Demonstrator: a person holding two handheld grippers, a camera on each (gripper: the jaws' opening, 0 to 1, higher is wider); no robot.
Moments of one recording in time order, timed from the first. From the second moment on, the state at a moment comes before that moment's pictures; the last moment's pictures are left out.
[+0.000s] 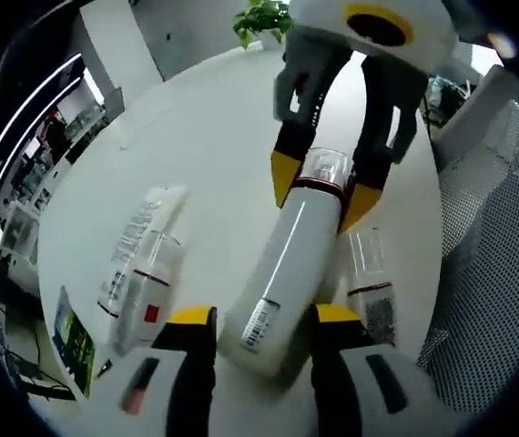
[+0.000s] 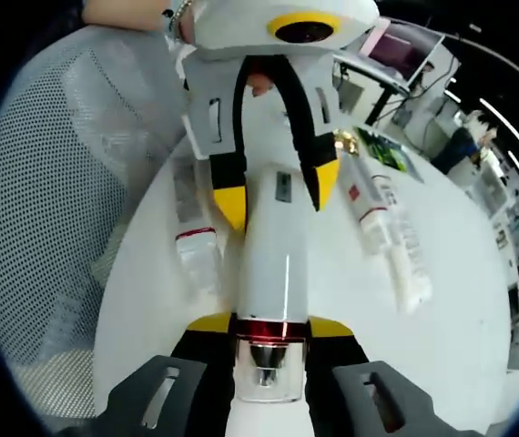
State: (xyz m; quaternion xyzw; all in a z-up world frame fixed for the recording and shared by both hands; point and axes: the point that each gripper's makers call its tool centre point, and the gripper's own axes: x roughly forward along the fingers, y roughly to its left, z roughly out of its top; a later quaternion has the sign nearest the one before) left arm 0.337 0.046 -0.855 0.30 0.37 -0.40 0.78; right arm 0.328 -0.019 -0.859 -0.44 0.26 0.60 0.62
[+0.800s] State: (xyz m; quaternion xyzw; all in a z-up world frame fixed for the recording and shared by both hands) left arm 0.336 0.045 -0.857 0.32 0.37 -0.41 0.77; right arm 0.329 -0.019 -0.861 -0.42 0.28 0.60 0.62
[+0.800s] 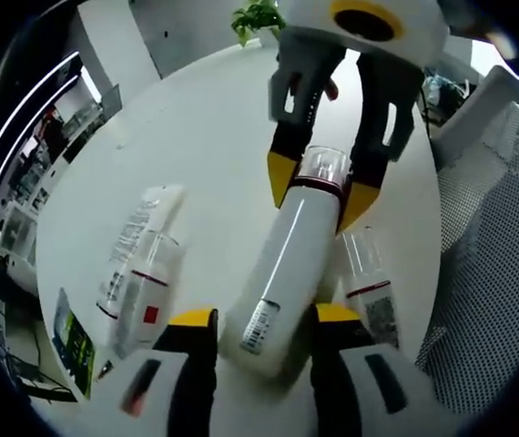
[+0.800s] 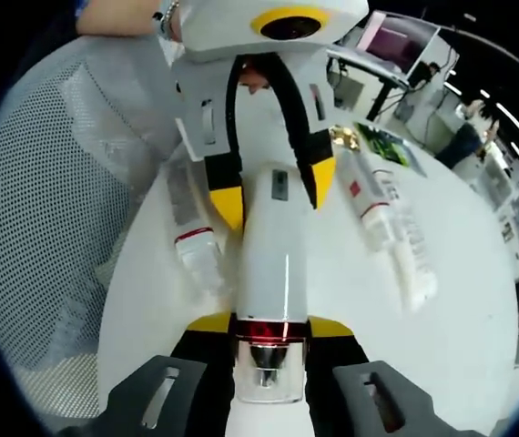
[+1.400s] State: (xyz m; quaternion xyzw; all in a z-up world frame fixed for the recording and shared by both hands) left arm 0.335 0.045 -0.857 0.32 0.38 -0.41 0.77; right arm 0.329 -0.019 -0.862 -0.42 0.29 0.60 0.62
